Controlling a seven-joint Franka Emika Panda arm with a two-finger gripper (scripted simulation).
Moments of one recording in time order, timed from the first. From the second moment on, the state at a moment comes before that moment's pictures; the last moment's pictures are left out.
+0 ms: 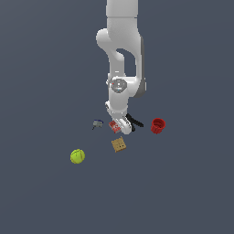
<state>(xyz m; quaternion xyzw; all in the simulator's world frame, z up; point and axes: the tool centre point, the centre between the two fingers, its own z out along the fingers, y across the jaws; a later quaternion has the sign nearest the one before) -0.095 0.007 0.029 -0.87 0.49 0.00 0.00</state>
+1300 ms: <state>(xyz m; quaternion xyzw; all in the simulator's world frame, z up) -0.047 -0.104 0.226 -0.87 0.49 0.00 0.00</state>
